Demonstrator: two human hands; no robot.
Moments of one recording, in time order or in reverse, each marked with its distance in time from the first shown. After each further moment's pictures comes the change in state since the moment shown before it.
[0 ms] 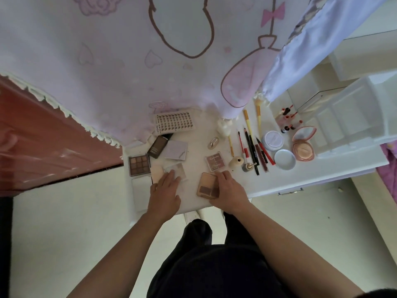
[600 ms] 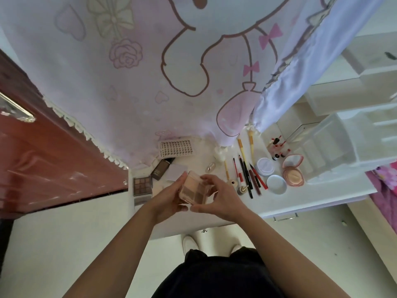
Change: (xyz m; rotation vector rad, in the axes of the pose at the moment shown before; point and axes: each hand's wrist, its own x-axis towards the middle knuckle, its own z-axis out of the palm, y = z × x) left_hand -0.007 0.049 -0.102 -1.467 -0.476 -0.099; right_hand -0.037 -0.045 -0.086 0.536 0.098 -0.259
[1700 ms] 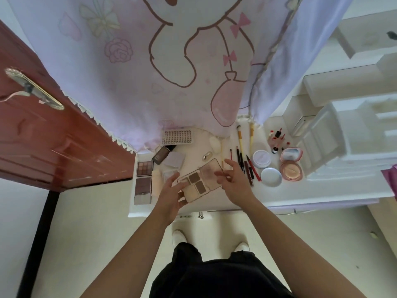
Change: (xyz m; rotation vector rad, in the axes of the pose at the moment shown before) left_hand -0.001 -0.052 0.101 -0.311 0.632 0.214; right_hand -0.026 0.061 -0.062 0.403 0.068 0.151
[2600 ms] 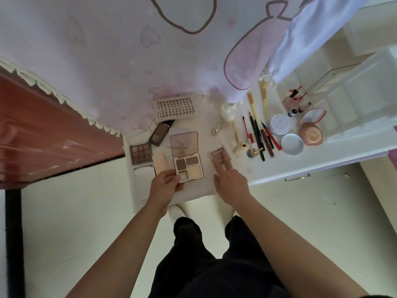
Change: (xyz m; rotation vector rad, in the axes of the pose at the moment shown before) left_hand 0.104 -0.021 -0.114 0.314 -0.018 -0.037; right_hand 0.032 0.074 0.120 -1.107 0.018 0.041
